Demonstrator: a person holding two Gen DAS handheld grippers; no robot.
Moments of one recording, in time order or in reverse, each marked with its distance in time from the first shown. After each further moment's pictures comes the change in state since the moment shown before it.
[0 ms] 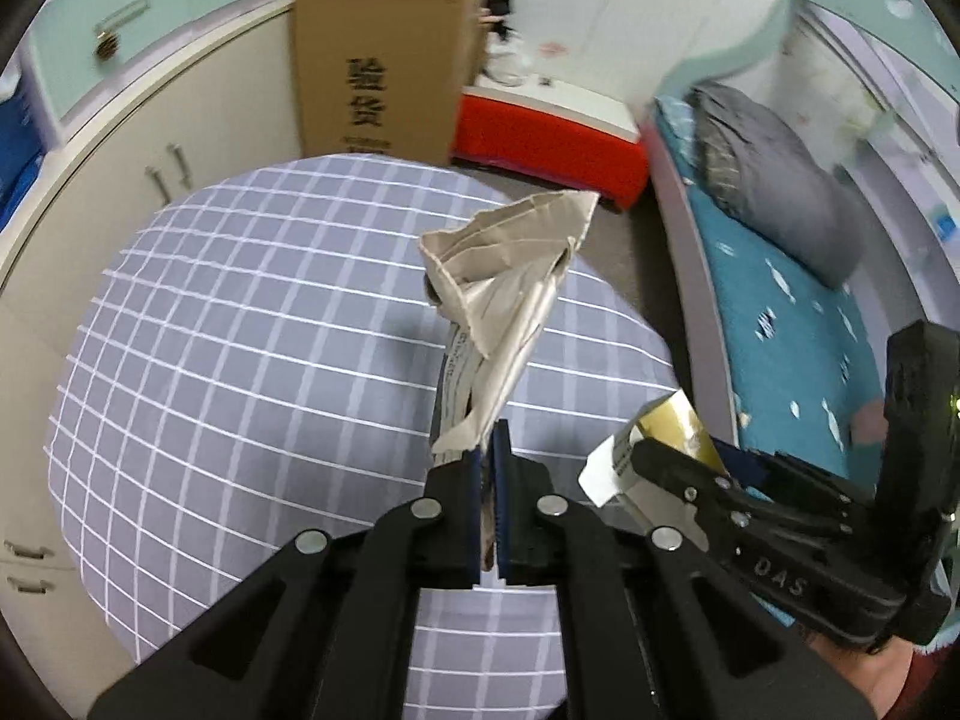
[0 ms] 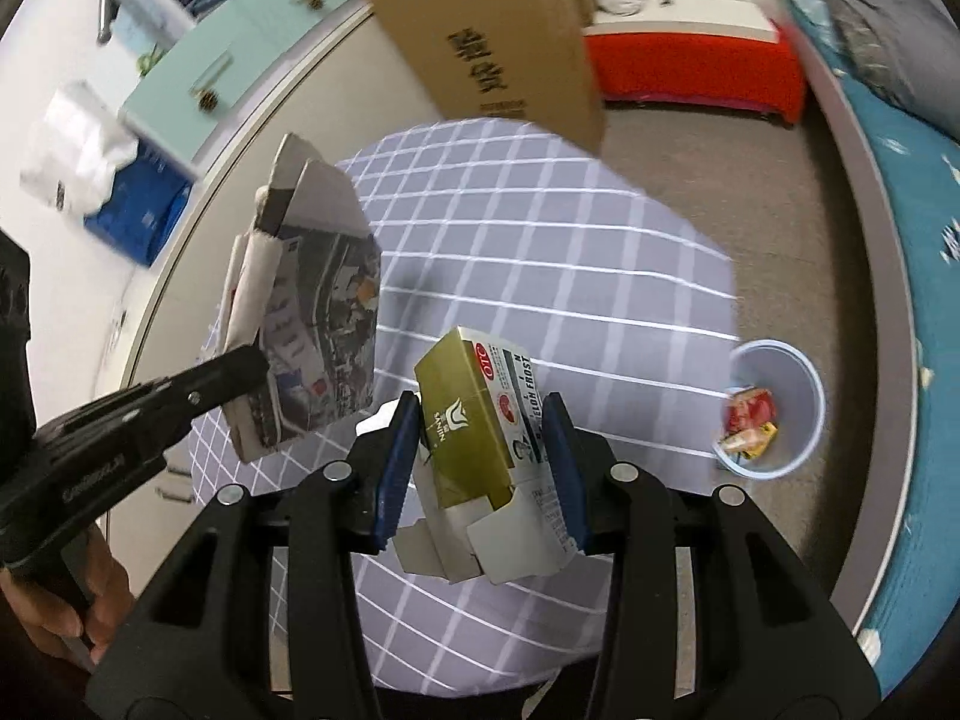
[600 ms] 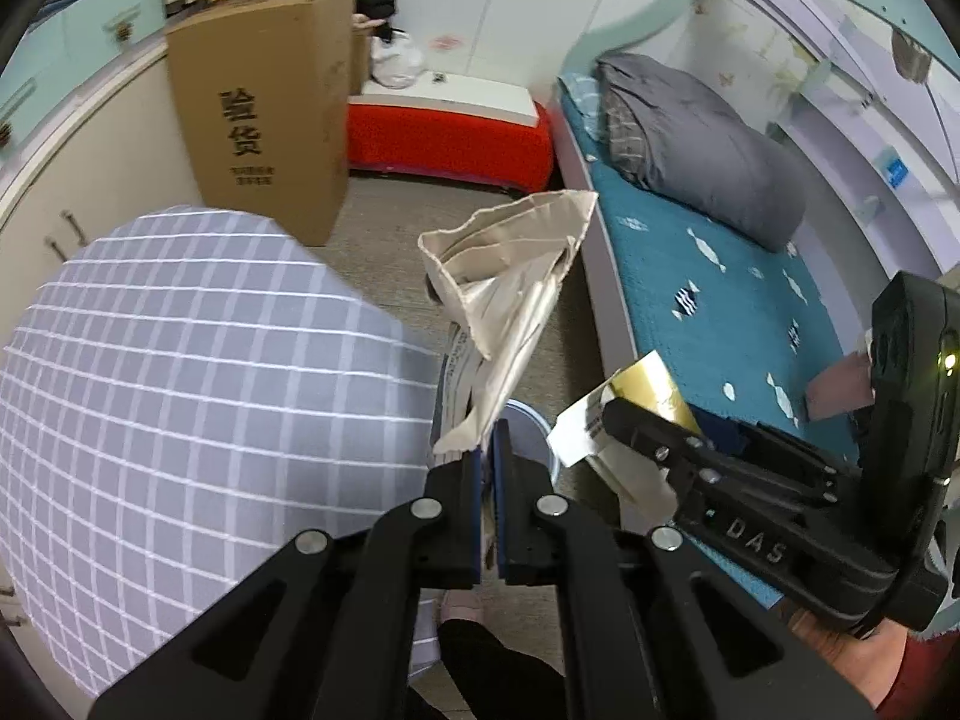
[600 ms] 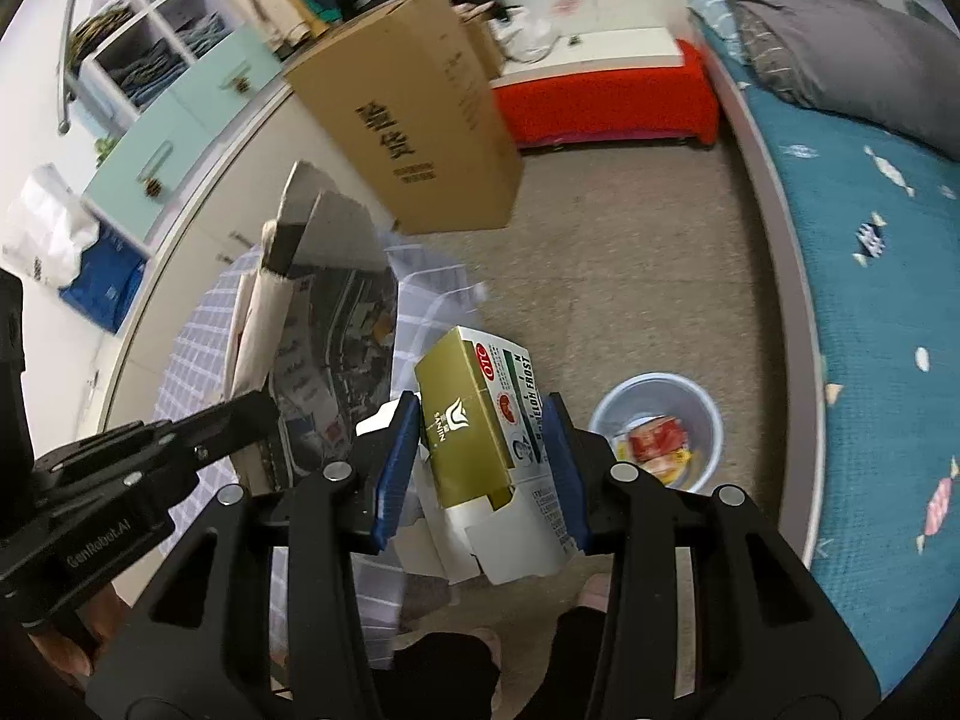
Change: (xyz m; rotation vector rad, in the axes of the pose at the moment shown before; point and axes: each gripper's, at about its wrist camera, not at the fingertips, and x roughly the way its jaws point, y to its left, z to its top) left arm 0.038 -0.195 0.011 0.120 0.002 -0.087; right arm -0.085 -0.155 0.020 0.071 -0.110 -0.080
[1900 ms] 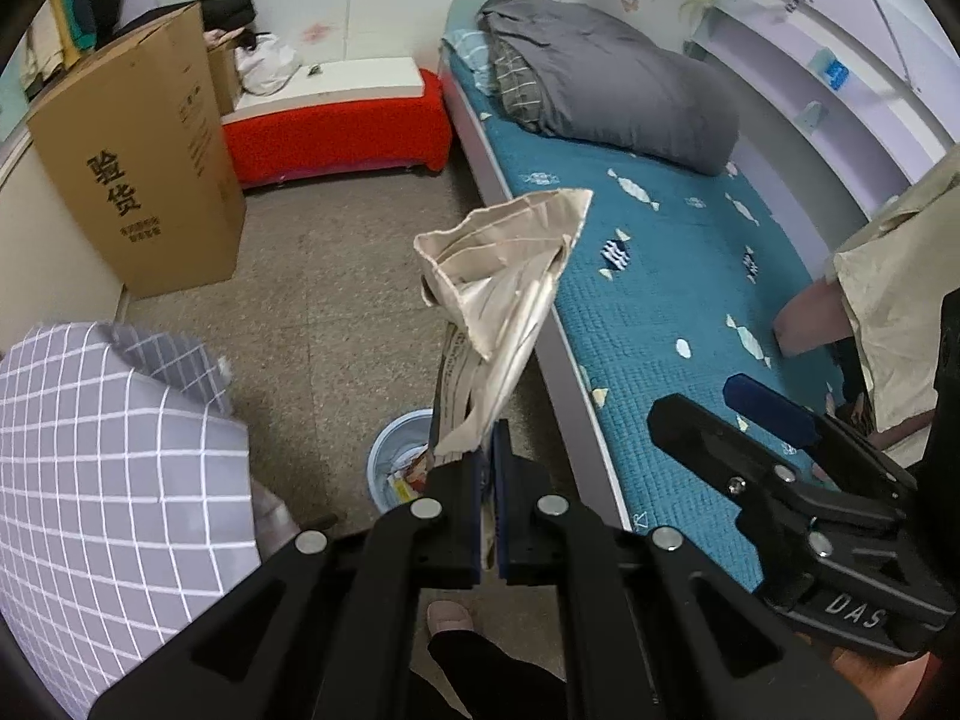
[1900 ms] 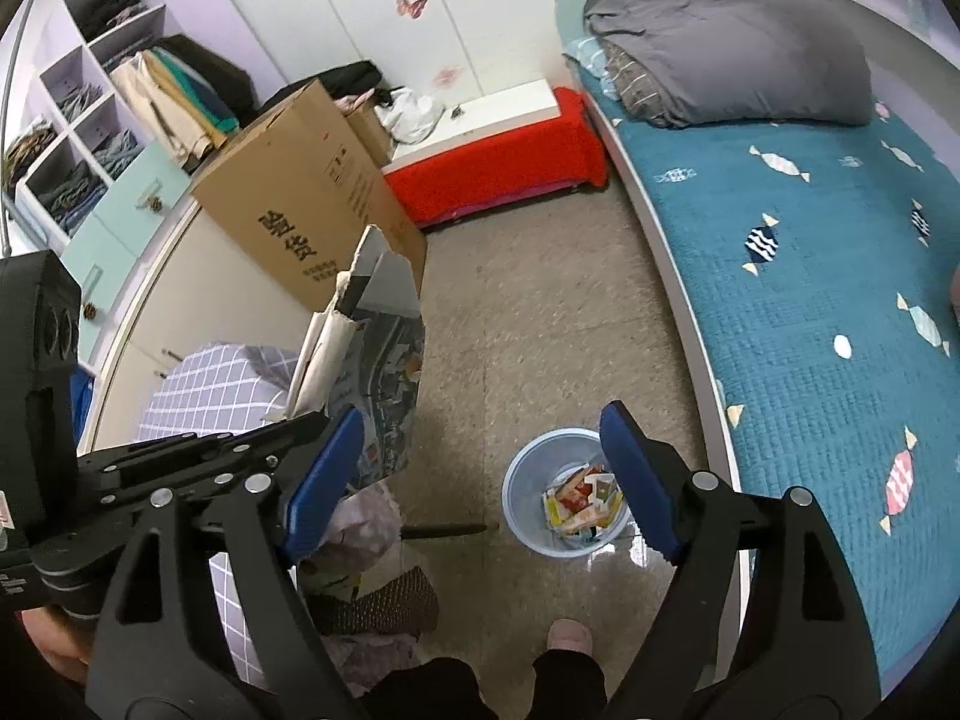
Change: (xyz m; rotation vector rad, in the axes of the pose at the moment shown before) left arm 0.082 -0.111 0.056 0.219 0.082 -0.105; right arm -0.055 -0.107 0.018 0.174 -0.179 -0.128
